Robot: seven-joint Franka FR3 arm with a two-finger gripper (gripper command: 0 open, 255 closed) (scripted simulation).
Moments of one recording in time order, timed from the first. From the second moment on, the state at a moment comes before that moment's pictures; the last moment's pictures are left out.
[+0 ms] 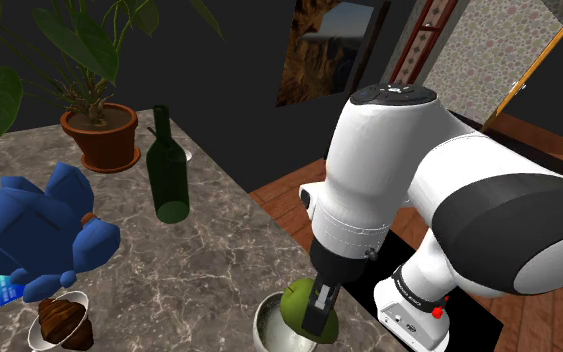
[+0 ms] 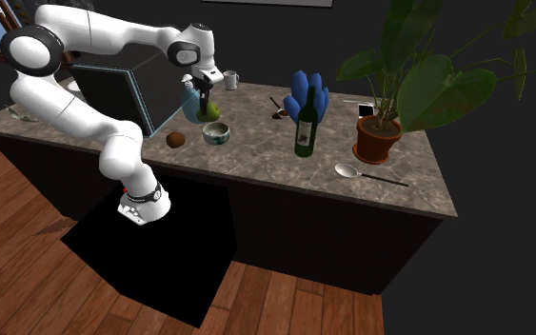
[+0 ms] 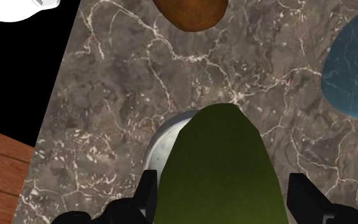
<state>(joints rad) 0.57 -0.58 0.56 -2.45 0.46 1.85 0.47</state>
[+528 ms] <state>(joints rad) 0.57 -0.54 0.59 -2.51 0.48 1.95 0.47</state>
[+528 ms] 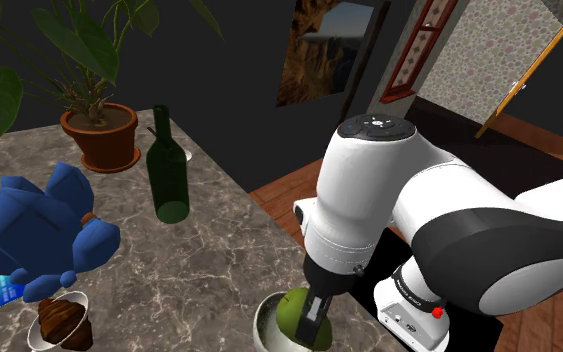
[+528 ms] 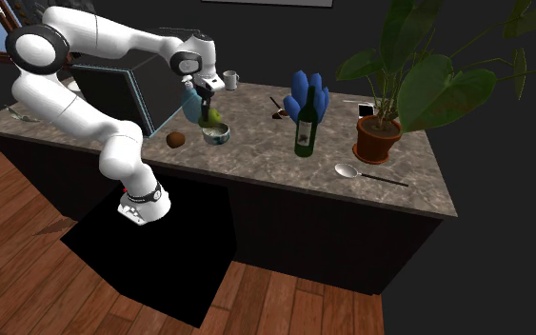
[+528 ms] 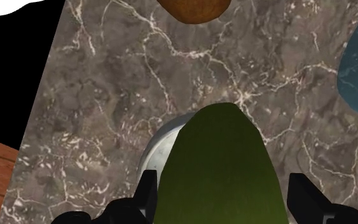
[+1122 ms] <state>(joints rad) 0.57 -0.54 0.59 -2.51 0.48 1.95 0.46</state>
